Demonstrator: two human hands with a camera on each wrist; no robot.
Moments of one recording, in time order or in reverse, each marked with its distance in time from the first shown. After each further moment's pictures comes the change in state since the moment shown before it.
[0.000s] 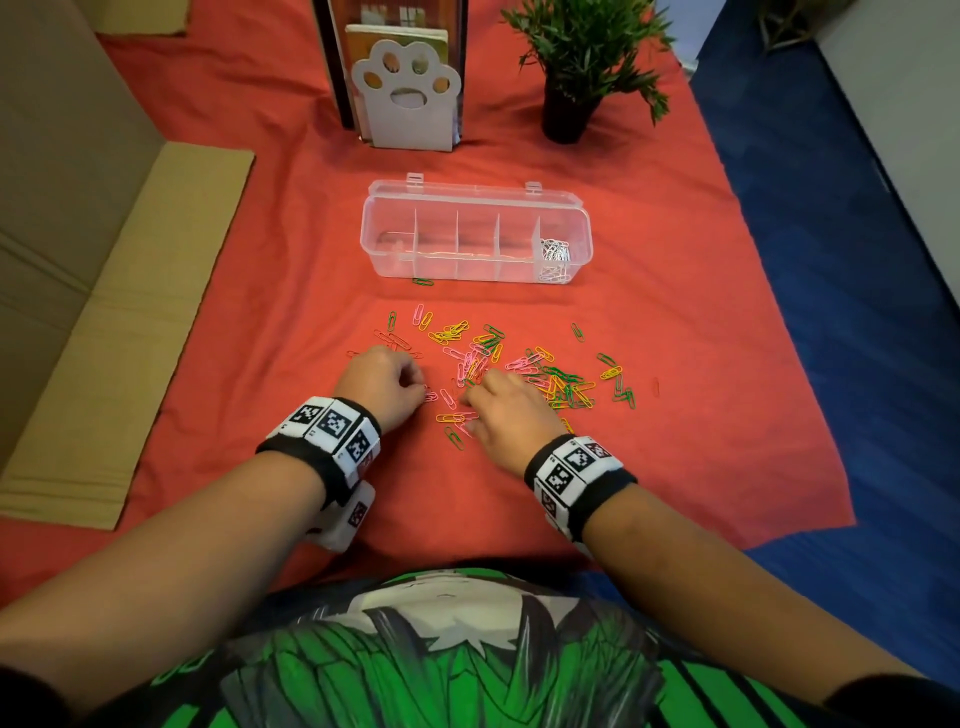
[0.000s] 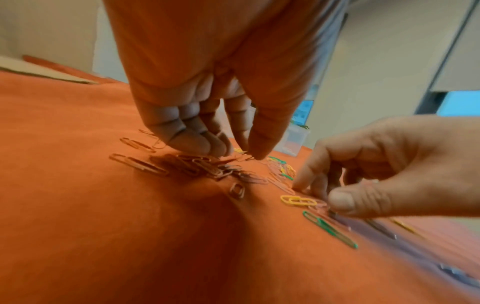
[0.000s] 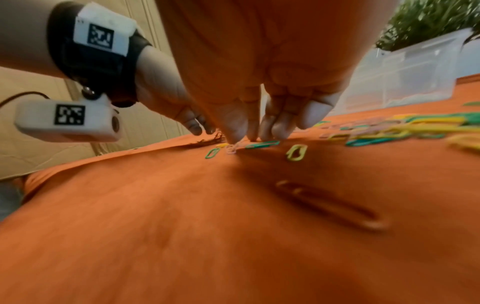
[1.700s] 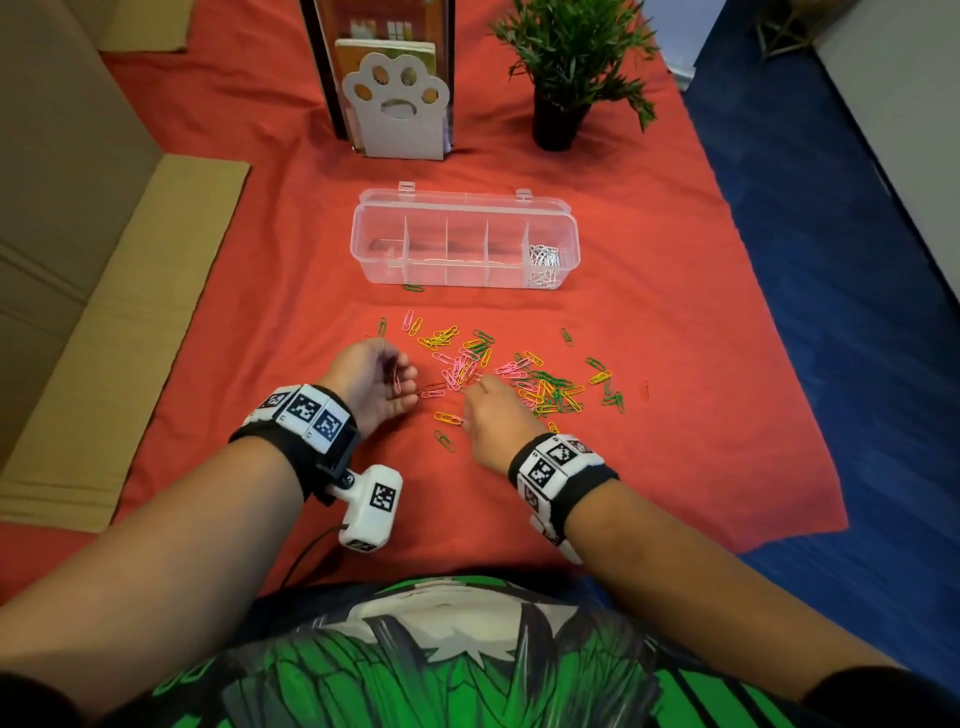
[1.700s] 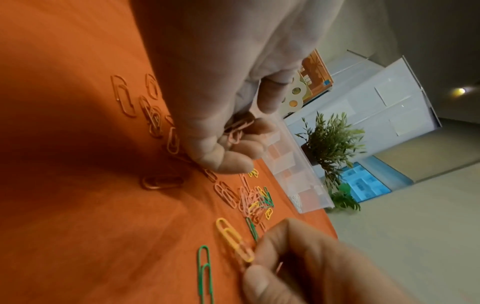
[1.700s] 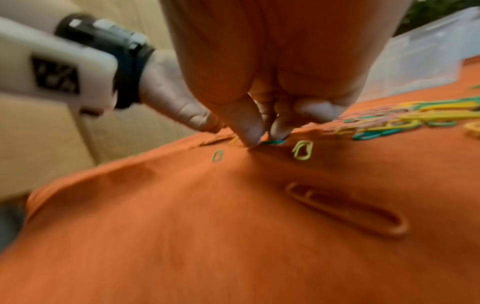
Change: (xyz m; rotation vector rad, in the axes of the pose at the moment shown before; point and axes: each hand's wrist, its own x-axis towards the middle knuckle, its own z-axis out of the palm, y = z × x) left_hand 0.009 0.017 -0.010 -1.230 -0.246 -0.590; right_hand 0.006 0.002 0.003 0.191 0.000 0.080
